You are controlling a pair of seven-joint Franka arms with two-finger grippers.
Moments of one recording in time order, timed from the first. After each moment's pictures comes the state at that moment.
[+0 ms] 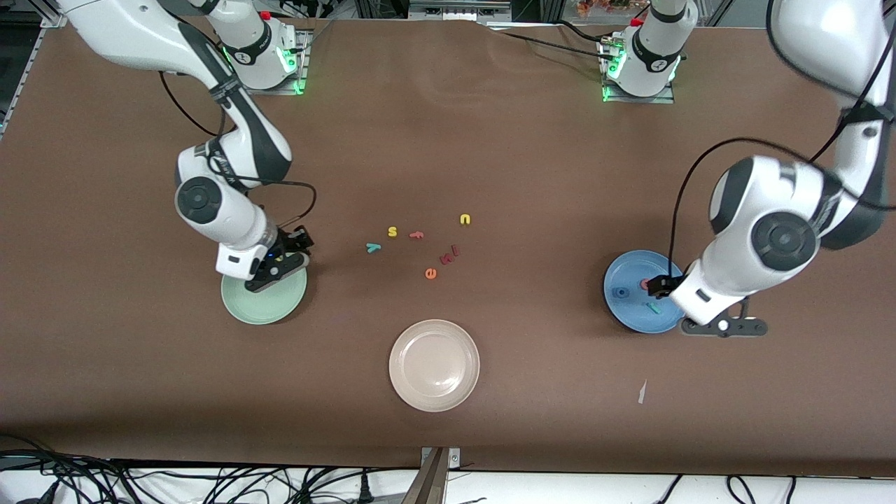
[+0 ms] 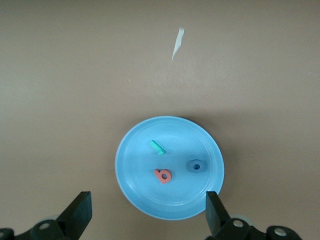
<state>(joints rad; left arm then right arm) 0.07 0.46 -0.28 -1.49 0.27 1.89 -0.25 -0.04 0.46 0.38 -1.96 -0.16 2.38 -0.07</state>
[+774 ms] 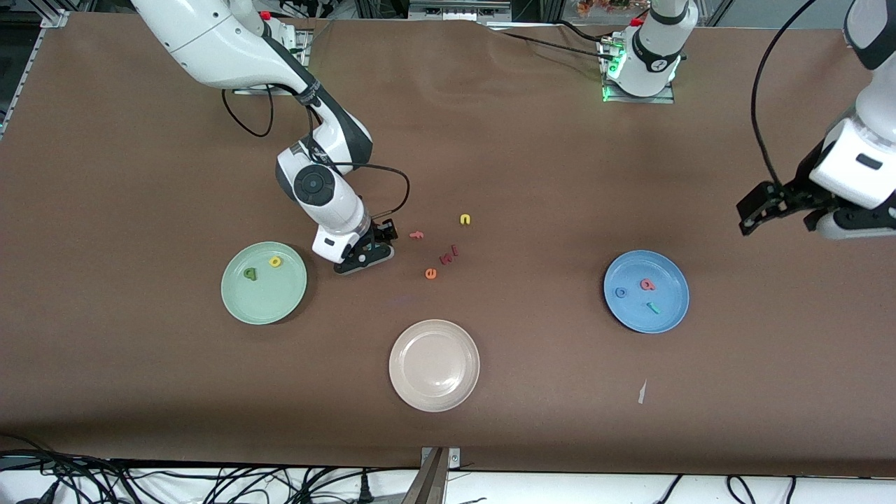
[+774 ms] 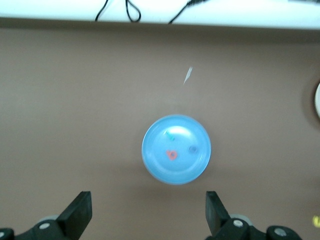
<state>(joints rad) 0.07 0.07 -0.17 -1.59 0.09 1.75 -0.16 0.24 0.62 0.32 -1.91 -0.16 2.54 0.32</state>
